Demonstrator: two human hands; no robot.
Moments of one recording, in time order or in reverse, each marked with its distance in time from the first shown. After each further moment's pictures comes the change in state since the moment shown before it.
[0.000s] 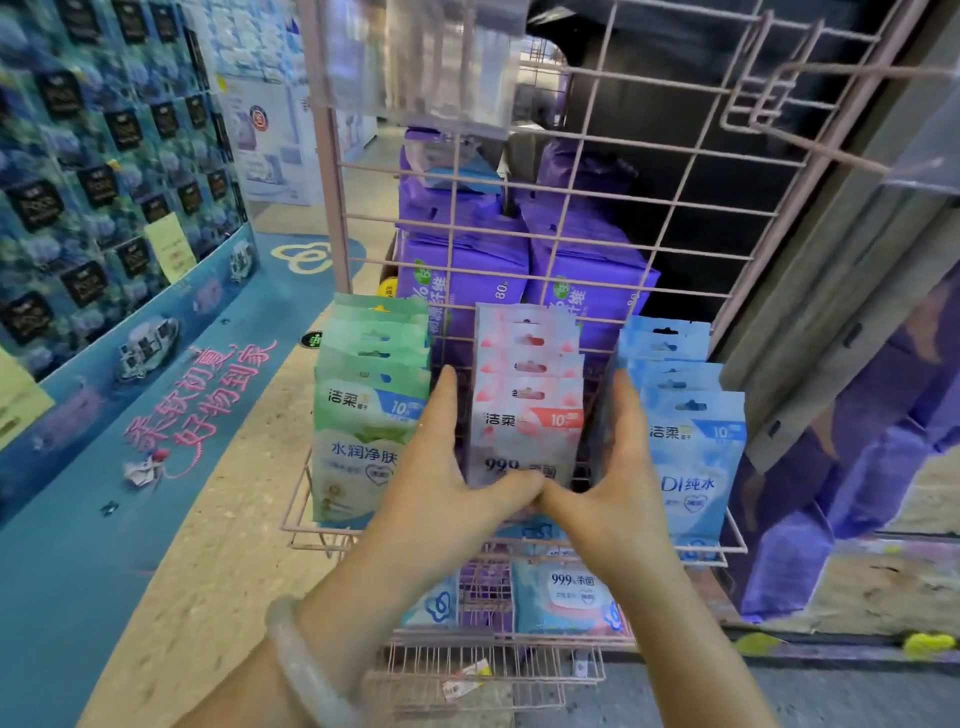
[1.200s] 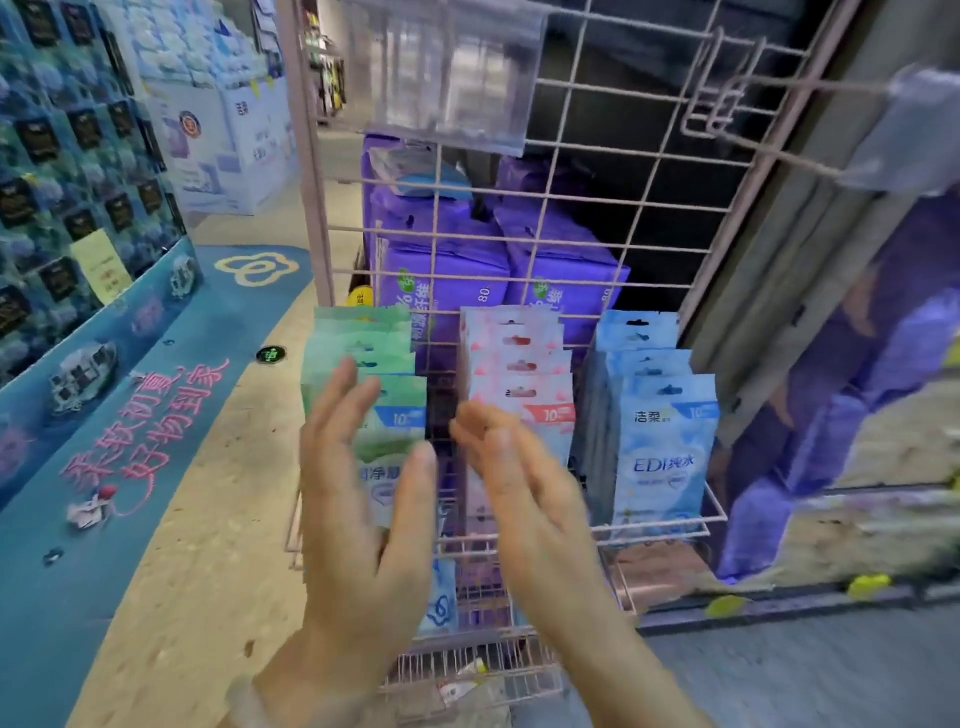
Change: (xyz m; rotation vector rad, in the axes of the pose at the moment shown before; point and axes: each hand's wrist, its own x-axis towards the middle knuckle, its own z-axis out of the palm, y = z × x) left_hand -0.026 -0.012 -0.032 0.082 0.368 0.506; right_hand -0.035 -0.041 0.056 0.198 -0.126 -0.086
